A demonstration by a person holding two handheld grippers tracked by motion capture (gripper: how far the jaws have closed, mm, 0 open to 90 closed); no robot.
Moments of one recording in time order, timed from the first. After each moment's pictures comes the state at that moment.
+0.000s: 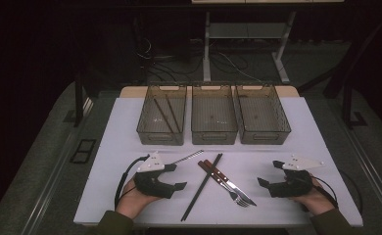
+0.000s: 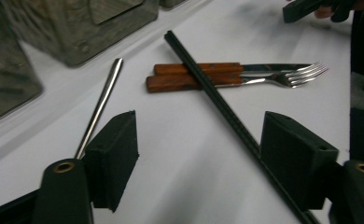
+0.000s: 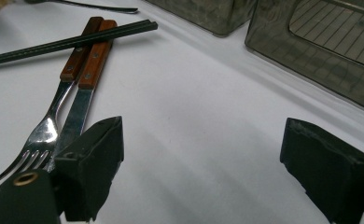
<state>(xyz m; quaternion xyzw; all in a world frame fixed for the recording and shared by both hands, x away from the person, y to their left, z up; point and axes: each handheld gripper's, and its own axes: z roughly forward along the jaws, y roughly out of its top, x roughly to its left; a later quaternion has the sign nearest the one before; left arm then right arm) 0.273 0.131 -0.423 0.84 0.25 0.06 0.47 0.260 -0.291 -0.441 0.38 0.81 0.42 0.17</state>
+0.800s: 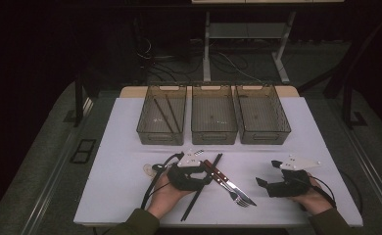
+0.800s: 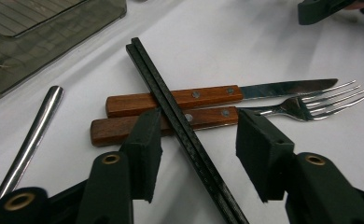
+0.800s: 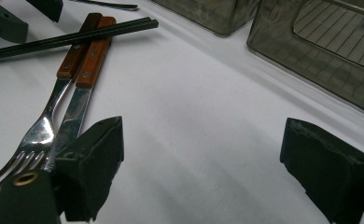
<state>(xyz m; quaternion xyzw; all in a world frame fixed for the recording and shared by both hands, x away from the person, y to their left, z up) 0.289 0.053 -0.441 0.87 0.25 0.06 0.42 0.262 -0.286 -0.441 0.37 0.81 0.41 0.18</state>
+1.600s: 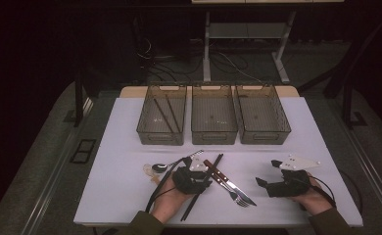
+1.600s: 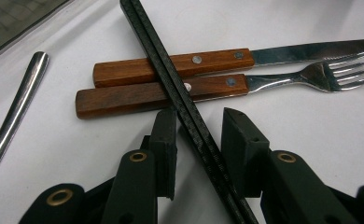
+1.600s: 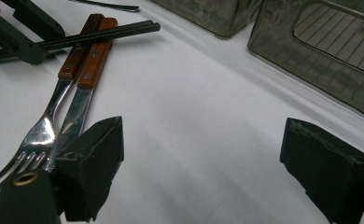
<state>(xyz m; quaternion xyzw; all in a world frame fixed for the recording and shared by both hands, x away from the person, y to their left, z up) 0.283 0.039 -0.443 0.90 0.25 0.08 0.35 0.262 -0.286 -0.440 0.37 0.81 0.41 0.18</state>
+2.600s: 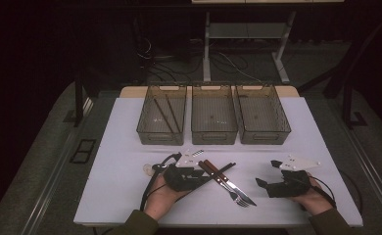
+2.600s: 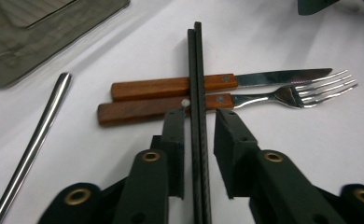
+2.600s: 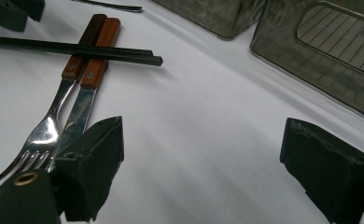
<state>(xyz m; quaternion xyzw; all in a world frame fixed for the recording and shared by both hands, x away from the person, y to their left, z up) 0.283 0.067 -0.426 0.87 0.26 0.05 0.41 0.260 -0.285 -0.439 0.37 0.81 0.41 0.18</state>
